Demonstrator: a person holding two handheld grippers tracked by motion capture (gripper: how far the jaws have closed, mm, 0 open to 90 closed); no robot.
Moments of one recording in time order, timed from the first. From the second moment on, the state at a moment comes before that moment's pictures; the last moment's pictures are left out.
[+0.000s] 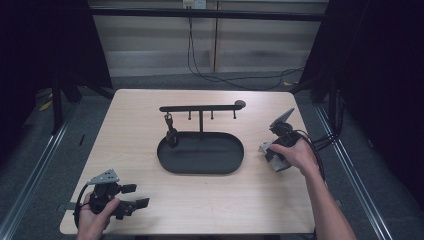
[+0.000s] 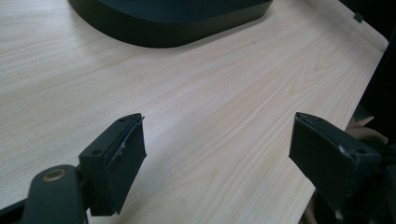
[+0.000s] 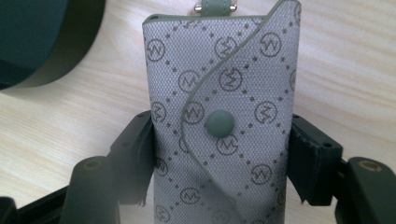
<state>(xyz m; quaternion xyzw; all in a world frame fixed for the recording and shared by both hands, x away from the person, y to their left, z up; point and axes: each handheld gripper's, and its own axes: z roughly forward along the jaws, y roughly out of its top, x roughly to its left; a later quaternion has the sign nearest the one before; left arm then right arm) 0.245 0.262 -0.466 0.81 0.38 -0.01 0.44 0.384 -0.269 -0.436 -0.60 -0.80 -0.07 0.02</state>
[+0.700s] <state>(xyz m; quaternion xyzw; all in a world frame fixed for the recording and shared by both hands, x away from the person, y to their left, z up) 0.246 0.262 -0.467 0.82 0.38 -0.01 0.44 0.378 -0.272 -0.407 -0.60 -0.80 -0.10 0.00</state>
